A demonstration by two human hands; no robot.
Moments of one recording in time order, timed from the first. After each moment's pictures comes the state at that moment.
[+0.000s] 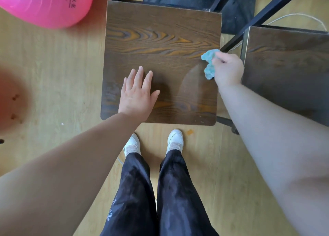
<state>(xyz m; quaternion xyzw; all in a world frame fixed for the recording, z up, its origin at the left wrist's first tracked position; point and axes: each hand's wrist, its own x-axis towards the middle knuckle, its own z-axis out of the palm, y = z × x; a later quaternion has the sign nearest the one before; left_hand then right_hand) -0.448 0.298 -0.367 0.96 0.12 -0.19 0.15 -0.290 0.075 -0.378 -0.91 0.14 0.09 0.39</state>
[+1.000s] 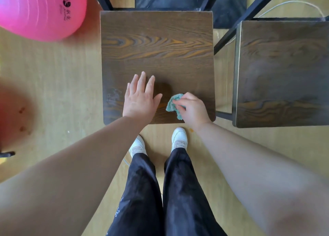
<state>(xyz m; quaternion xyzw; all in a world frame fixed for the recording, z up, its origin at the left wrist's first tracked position) -0.449 0.289 -0.358 0.96 0.10 -0.22 0.15 -0.428 0.095 -0.397 -0.91 -0.13 0.25 0.30</state>
